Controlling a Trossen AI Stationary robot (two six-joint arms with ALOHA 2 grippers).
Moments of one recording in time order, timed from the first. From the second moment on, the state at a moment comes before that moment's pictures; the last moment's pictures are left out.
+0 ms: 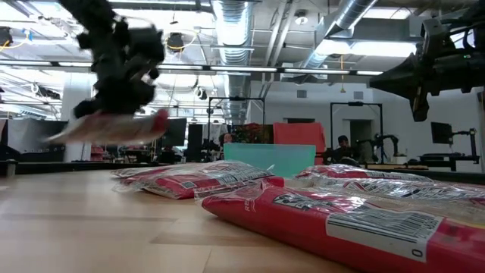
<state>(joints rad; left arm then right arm) 0.54 1.22 0.76 -0.70 0.36 -0.64 -0.17 0.04 0.02 0.03 0.26 0.61</state>
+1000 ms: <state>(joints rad) 0.65 2.25 2.29 -1.05 0.12 0.31 -0.17 0.04 0.02 0.03 0.26 0.61</state>
